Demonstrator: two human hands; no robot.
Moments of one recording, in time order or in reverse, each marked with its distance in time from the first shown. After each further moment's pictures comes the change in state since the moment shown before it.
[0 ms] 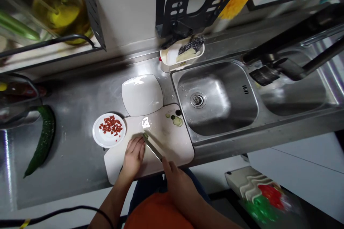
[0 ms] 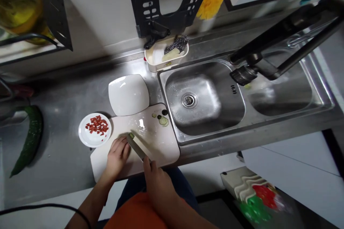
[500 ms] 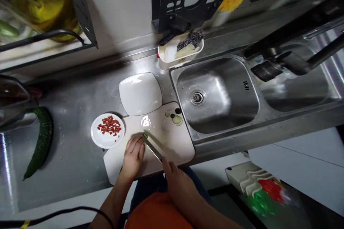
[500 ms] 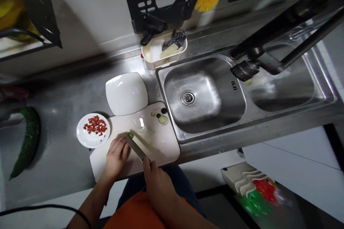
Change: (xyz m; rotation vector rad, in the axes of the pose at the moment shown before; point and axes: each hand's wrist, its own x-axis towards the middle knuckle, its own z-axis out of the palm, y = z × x) left_hand 0.001 0.002 0.000 -0.001 0.001 -0.021; right_hand 0.000 0.000 0.002 0.030 -0.010 0.006
